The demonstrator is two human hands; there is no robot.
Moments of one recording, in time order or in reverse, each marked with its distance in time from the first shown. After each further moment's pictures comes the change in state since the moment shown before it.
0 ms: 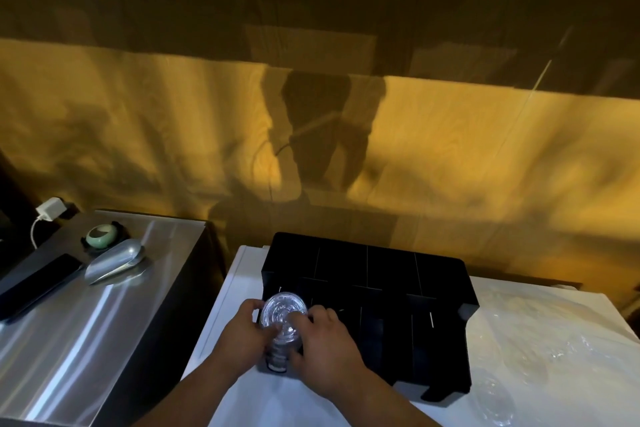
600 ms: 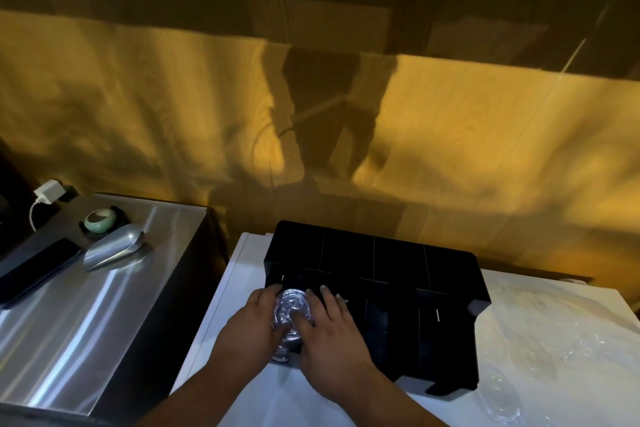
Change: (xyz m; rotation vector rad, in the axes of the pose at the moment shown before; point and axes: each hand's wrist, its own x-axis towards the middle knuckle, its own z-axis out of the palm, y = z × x) left_hand 0.003 -0.009 0.011 0.481 0.102 0.377; right_hand 0.003 0.014 0.018 -0.259 0.039 -0.150
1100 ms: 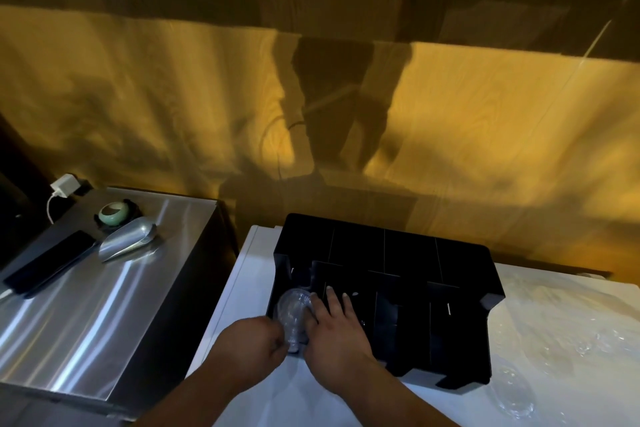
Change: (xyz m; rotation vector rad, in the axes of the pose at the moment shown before) left_hand -0.018 -0.034 0.000 0.359 -0.208 0.150; right_hand 0.009 -0.007 0.014 -0.129 -0.250 0.013
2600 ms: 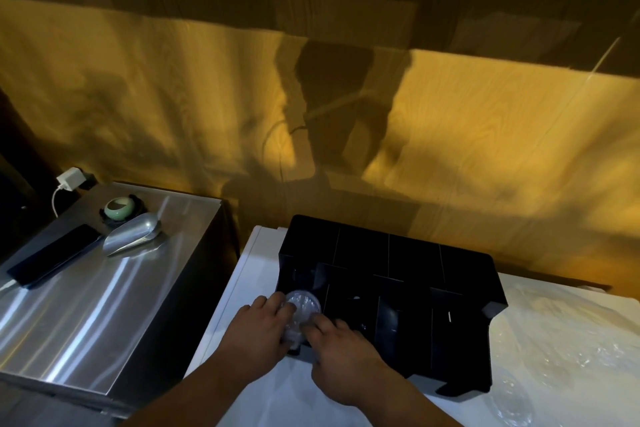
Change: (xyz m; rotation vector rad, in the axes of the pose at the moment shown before) left_hand 0.013 0.004 0.004 0.186 0.071 0.057; right_hand -0.020 0.006 -0.010 0.280 -0.116 -0.056
